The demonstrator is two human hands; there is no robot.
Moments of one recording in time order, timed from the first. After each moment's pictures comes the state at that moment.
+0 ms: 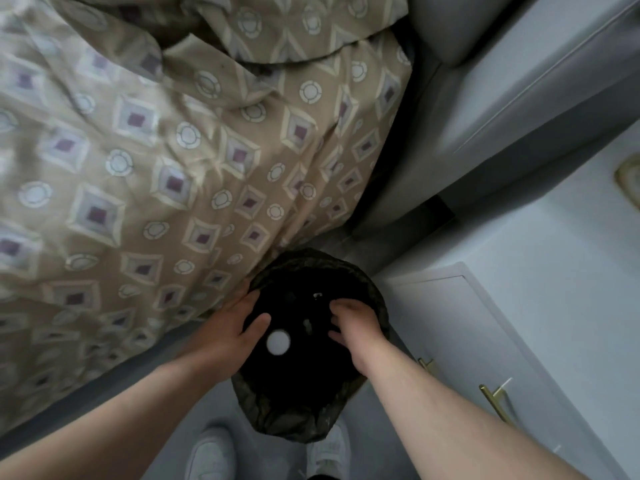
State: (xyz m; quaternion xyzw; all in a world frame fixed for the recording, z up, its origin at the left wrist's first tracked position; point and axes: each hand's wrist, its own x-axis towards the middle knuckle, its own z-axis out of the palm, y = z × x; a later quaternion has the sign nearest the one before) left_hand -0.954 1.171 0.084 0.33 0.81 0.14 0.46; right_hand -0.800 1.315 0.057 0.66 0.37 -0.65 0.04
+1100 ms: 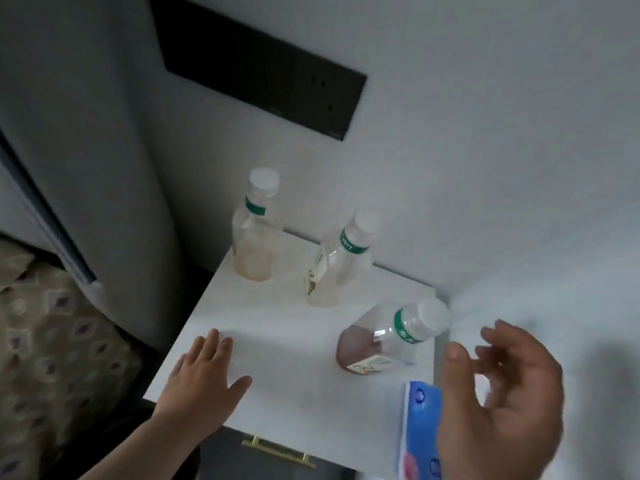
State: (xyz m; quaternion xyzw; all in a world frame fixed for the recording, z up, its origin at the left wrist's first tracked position) left_hand -0.747 1.411 0.308 0.62 0.71 -0.05 0.33; right_hand -0.517 1.391 0.460 0.68 0.45 -0.09 -0.58
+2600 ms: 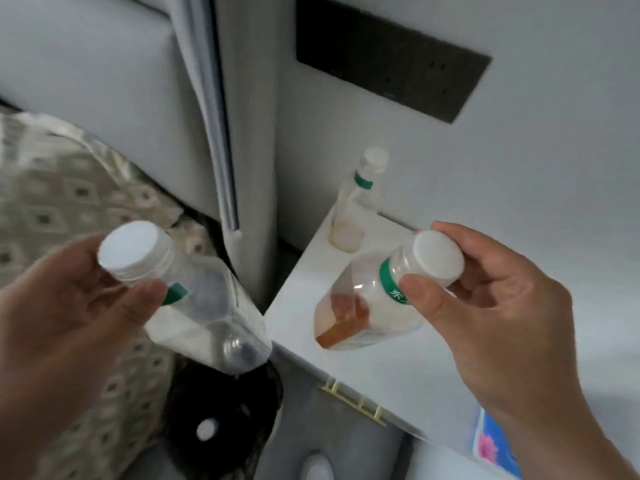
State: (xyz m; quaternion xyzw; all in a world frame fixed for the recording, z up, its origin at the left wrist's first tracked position) left_hand -0.891 1.311 0.485 0.46 0.68 0.48 0.32; right_hand -0.596 1.396 0.524 0.53 0.59 -0.42 -0.44
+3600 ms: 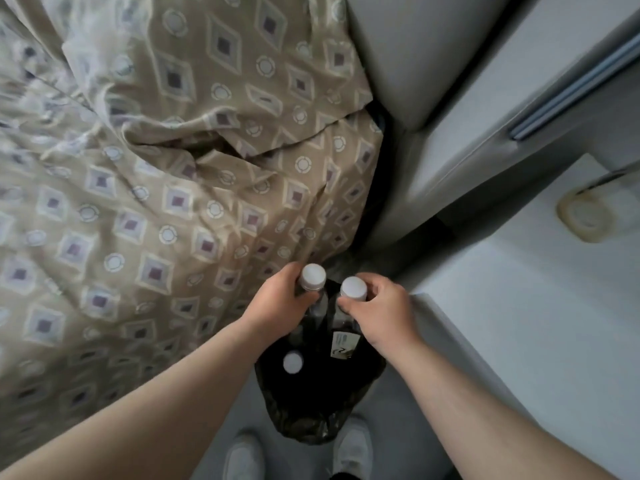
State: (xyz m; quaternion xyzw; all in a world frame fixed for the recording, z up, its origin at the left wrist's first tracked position) left_hand -0.963 1.271 0.183 0.33 0.82 0.25 0.39; right_hand -0.816 1.359 0.193 0.57 0.66 -0.49 -0.06
